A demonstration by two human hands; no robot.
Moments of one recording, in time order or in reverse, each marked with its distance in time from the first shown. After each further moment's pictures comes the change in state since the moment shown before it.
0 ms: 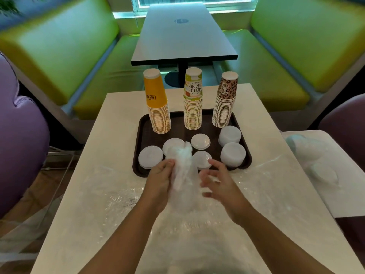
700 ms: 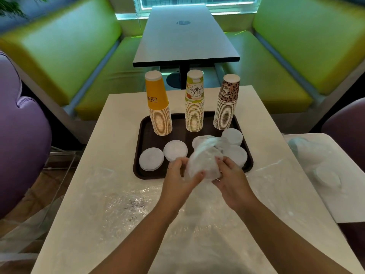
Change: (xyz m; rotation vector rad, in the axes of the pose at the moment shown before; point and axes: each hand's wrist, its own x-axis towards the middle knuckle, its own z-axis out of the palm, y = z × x) left_hand 0.000 -0.016 0.020 0.484 -0.091 0.304; right_hand 0.027 -0.018 -0.005 0.539 0.145 0.019
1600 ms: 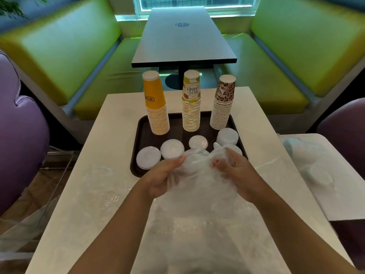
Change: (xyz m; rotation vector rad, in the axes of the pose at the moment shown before) left_hand 0.030 0.004 -0.032 -0.534 -0.318 -0.512; right_hand -0.012 -0.035 -0.026 -0.325 -0.311 -0.082
